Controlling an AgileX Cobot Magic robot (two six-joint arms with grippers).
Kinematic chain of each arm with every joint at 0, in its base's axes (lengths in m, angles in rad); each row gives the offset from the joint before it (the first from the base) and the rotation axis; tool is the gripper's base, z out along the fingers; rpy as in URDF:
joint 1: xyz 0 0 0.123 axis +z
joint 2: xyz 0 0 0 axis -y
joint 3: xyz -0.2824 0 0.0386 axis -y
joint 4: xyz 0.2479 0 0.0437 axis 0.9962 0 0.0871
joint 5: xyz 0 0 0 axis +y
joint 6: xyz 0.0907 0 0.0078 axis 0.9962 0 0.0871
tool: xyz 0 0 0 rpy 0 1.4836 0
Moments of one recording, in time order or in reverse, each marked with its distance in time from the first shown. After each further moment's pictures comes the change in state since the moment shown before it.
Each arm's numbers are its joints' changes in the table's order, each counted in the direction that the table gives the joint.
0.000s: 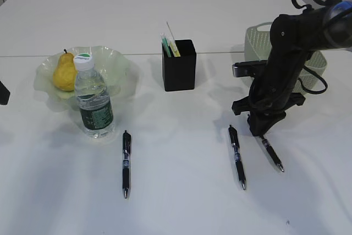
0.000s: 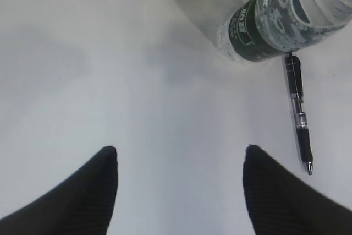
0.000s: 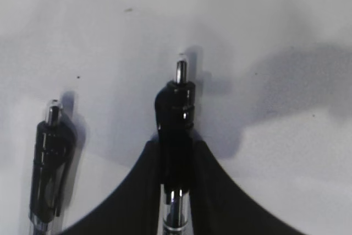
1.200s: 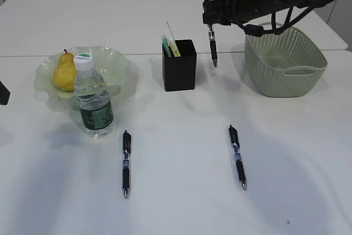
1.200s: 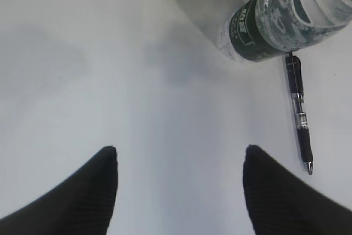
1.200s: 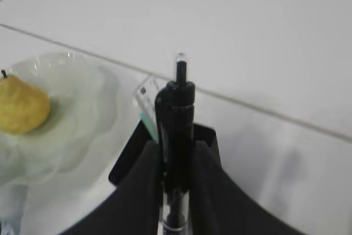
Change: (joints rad) left arm 0.000 0.000 0.000 0.000 0.000 0.000; right arm 0.000 0.149 0.117 0.858 -0.491 -0.837
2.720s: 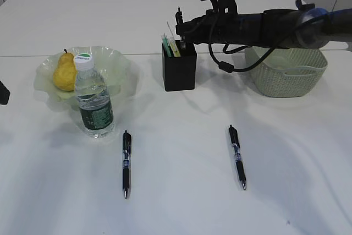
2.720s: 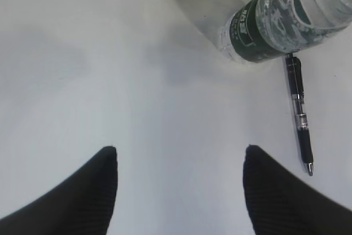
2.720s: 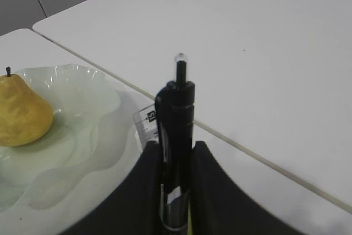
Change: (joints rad) left arm 0.000 0.000 0.000 0.000 -0.002 0.000; right arm 0.000 -0.344 0.187 0.823 0.113 -0.976
